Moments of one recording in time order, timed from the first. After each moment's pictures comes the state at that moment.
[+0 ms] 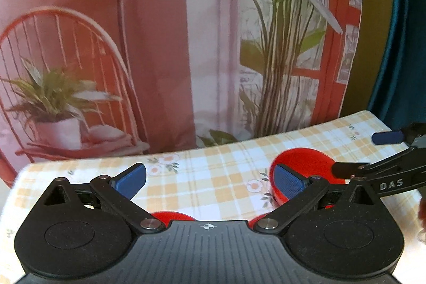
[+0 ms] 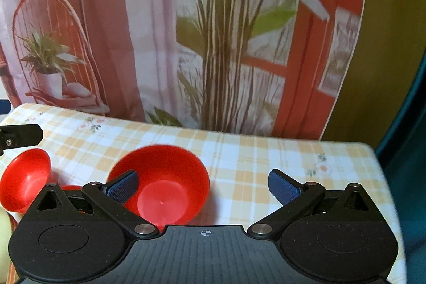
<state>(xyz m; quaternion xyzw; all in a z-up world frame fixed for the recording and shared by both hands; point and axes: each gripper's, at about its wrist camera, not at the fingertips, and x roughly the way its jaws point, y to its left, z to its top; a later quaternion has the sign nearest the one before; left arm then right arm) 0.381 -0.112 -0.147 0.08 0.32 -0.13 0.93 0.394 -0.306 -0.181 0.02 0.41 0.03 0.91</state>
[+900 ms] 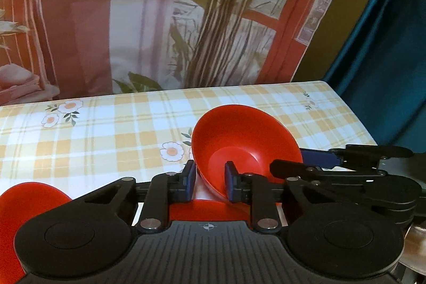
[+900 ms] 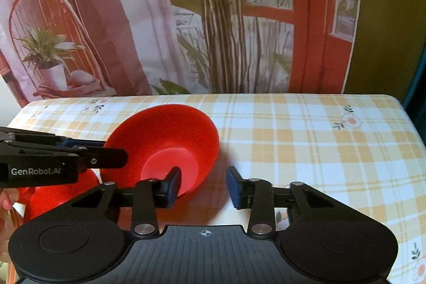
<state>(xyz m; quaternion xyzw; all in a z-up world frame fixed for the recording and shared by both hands) 0.419 -0.154 -0.222 0.00 0.42 -0.24 0.87 0.389 -0.315 -0.222 0.08 0.43 0.06 0.90</state>
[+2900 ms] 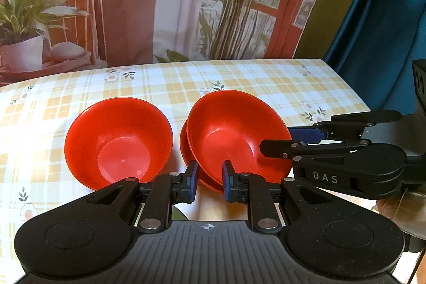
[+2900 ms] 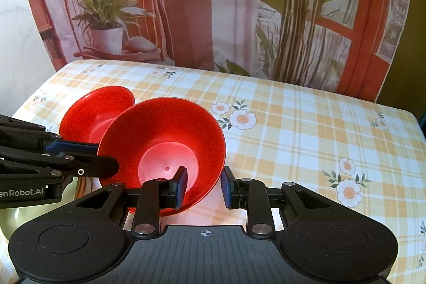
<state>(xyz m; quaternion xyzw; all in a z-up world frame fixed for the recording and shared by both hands) 0.319 -0.083 -0.192 0.02 0.43 -0.21 0.88 0.327 -0.220 -0.194 0.01 0.45 0.11 0.89</state>
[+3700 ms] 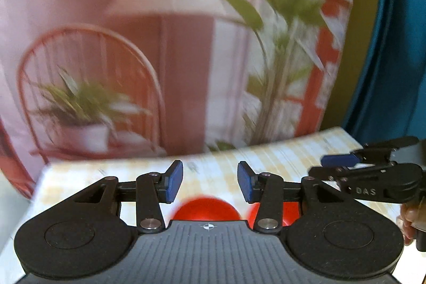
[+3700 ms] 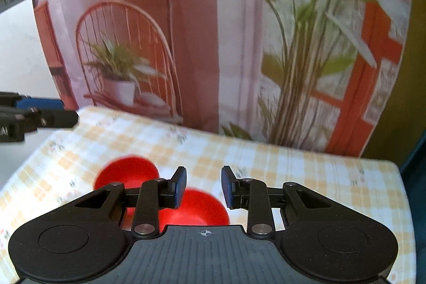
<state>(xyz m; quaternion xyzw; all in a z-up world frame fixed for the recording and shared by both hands) 0.316 -0.017 -0.059 0.04 0.29 -0.15 0.94 0.345 -0.203 -0.084 0.01 0.37 0.11 0.92</state>
